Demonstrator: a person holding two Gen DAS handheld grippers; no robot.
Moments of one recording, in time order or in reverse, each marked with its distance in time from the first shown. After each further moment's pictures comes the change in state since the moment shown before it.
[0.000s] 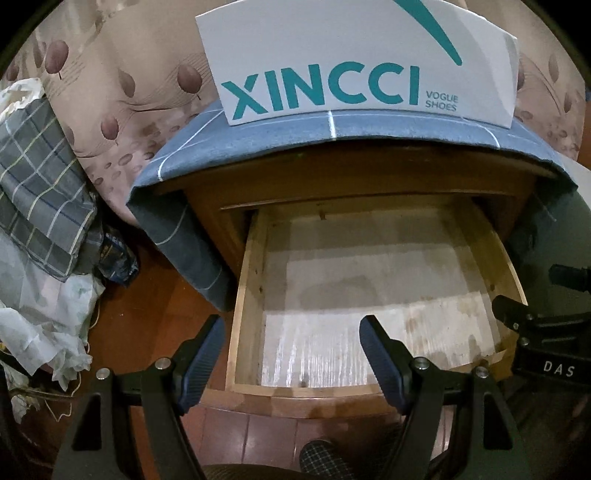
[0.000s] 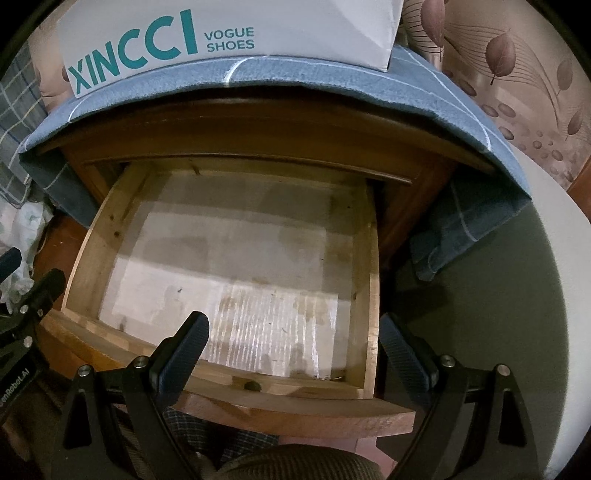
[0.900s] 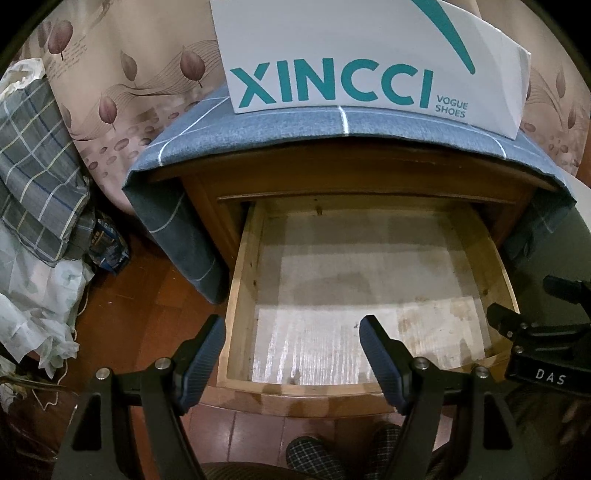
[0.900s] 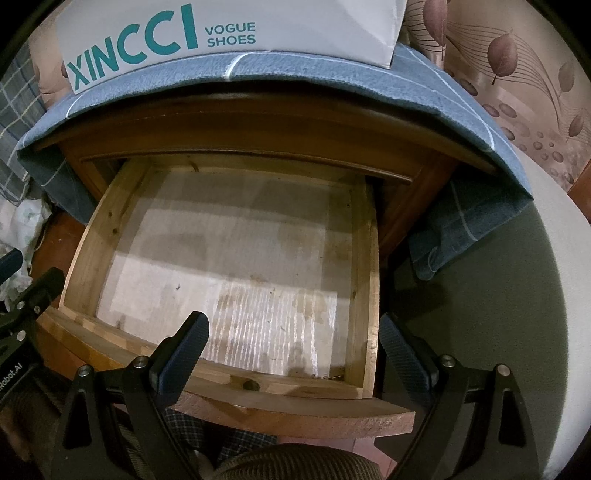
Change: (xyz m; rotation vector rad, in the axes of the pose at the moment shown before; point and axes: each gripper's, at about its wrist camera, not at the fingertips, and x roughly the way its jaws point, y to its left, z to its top) left arm 0.003 0.008 0.001 -0.053 0.024 -0.049; right arm 0.002 0.000 -0.002 -0.007 0.005 -0.007
